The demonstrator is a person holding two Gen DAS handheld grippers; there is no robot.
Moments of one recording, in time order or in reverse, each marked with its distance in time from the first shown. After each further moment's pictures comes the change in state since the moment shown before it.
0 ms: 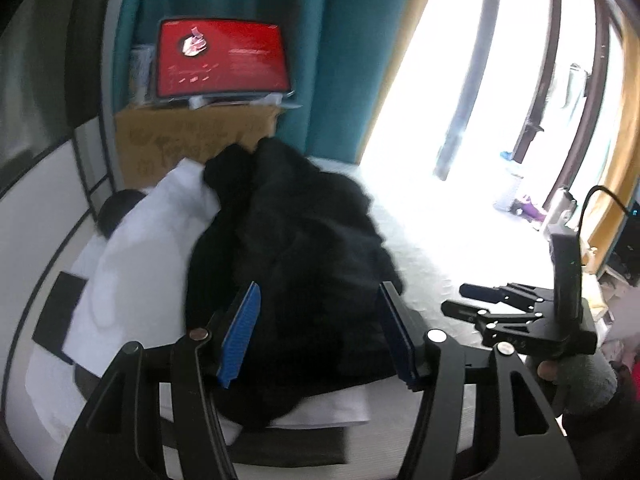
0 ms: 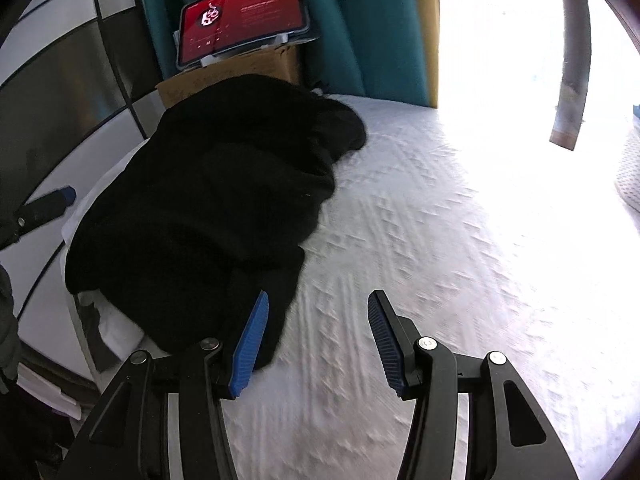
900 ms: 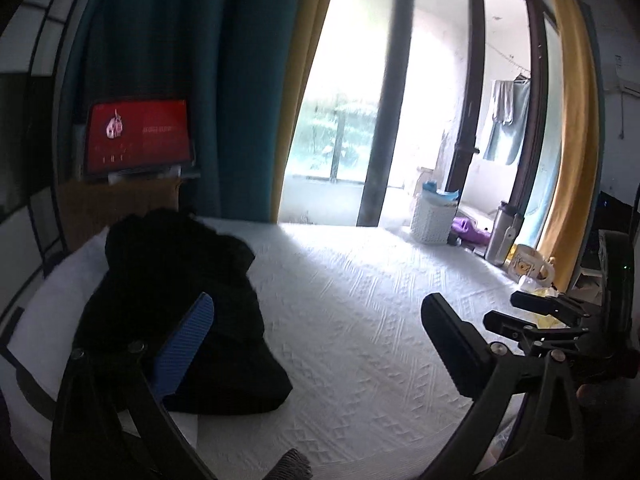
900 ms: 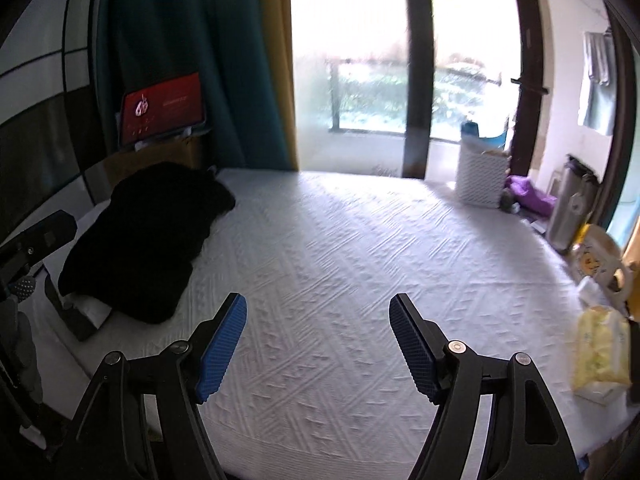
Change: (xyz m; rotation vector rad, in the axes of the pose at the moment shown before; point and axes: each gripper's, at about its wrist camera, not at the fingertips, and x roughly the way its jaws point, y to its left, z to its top) left arm -0.023 -0.143 -0.011 0.098 -0.247 -0.067; right arm -0.182 -0.072 -0.057 0.098 -0.258 -0.296
